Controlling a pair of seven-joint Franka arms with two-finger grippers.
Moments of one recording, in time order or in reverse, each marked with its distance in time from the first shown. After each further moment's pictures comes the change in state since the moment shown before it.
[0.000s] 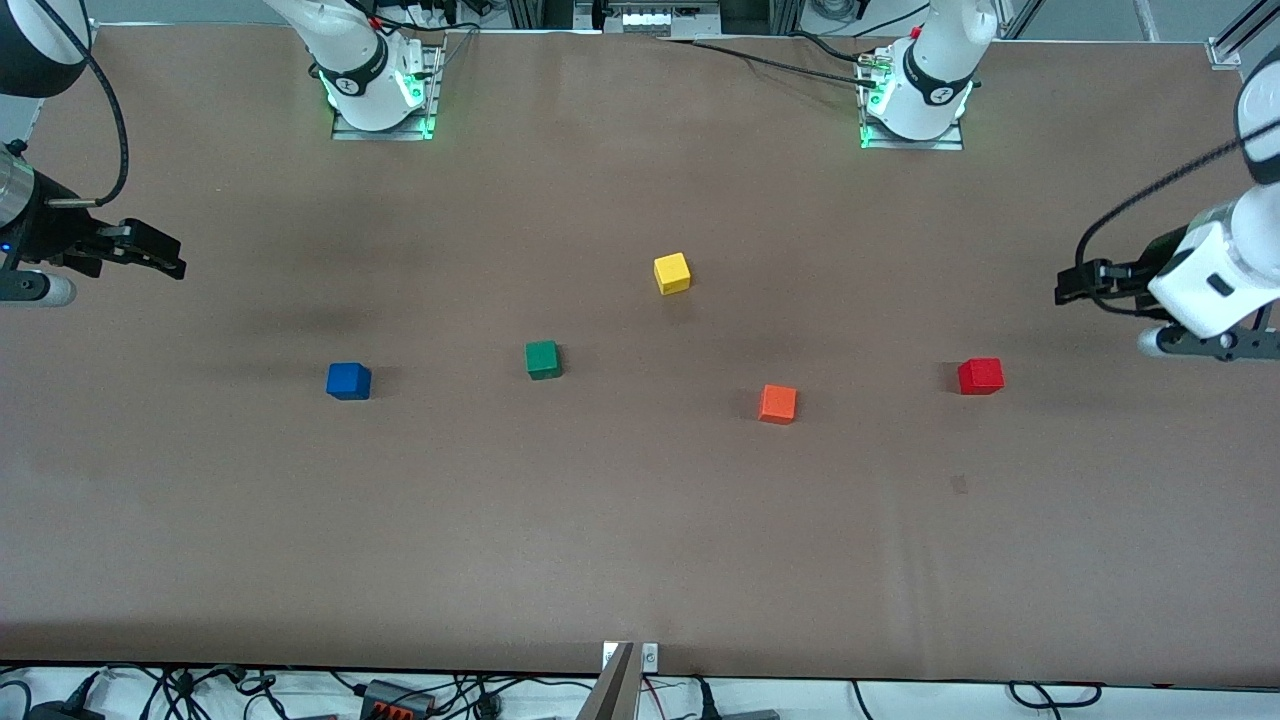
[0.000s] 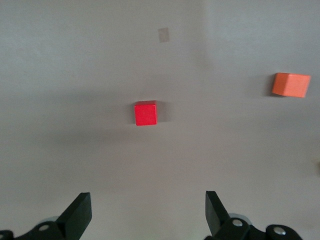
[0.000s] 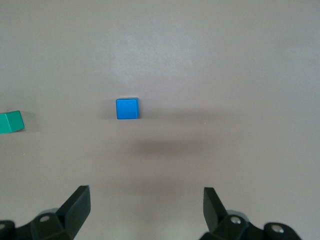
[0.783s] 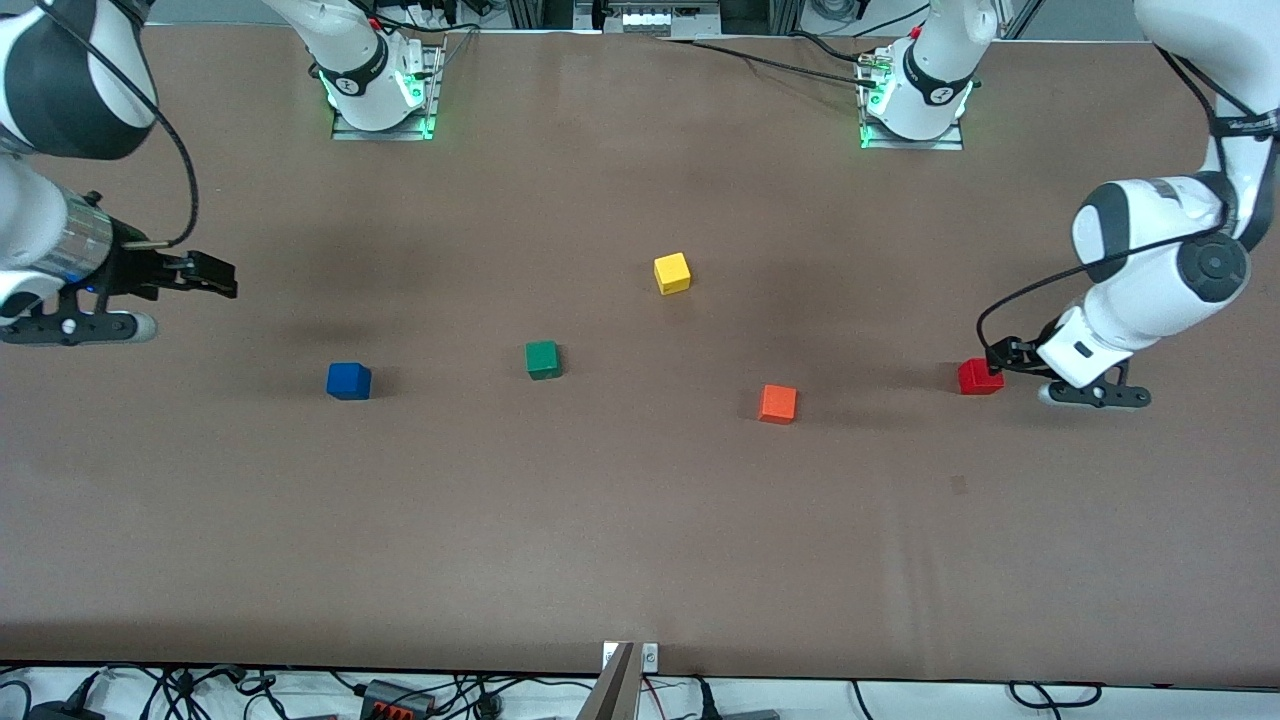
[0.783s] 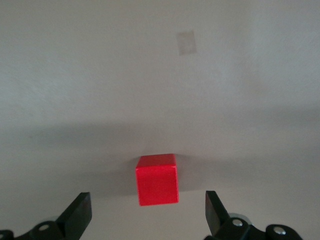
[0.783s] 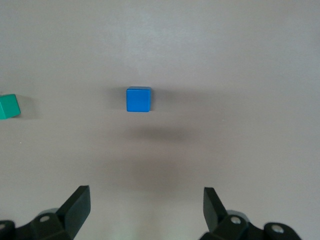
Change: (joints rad) left arm 0.042 0.069 -0.001 -0.550 0.000 0.829 0.062; right arm 0.058 0.100 0.003 -0.002 0.002 0.003 0.000
